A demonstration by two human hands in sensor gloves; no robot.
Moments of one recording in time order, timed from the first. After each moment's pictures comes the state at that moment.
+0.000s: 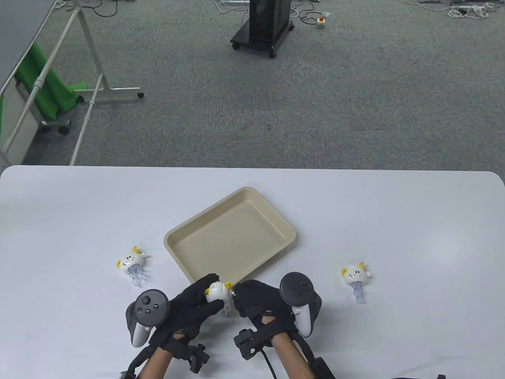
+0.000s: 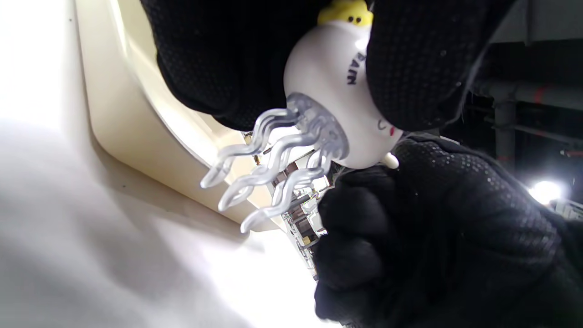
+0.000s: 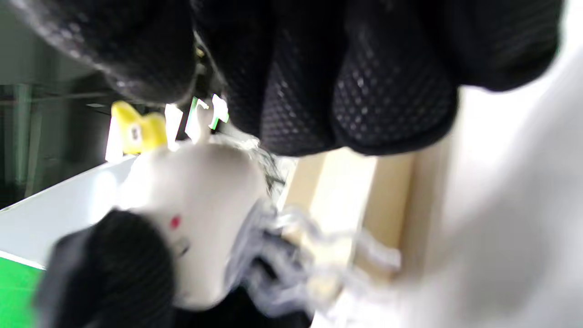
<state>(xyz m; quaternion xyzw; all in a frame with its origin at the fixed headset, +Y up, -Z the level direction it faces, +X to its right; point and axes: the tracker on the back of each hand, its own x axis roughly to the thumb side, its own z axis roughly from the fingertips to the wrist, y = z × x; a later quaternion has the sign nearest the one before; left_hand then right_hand) -0.204 -0.758 -0.277 -0.01 -0.14 0.52 0.84 0.050 -0.732 -0.297 0.01 -0.01 0.84 0.54</state>
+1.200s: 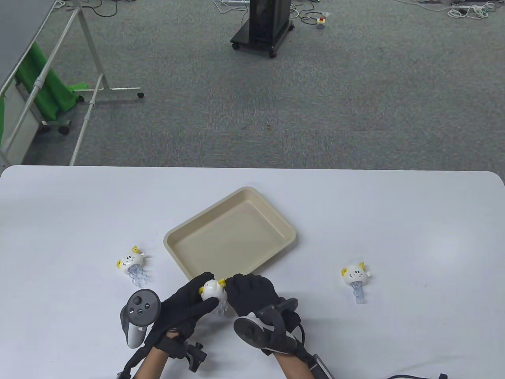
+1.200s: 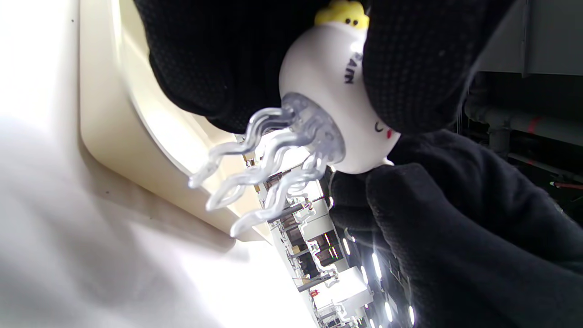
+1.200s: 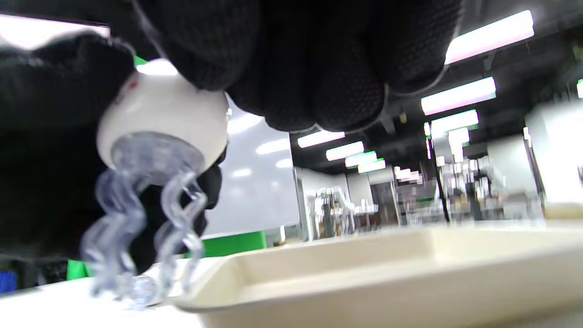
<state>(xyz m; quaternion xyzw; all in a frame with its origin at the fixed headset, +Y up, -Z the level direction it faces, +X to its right) -0.212 -0.758 -0.276 0.00 -0.13 0.55 0.83 0.006 -0.705 -0.263 0.24 -0.20 0.93 0.19</state>
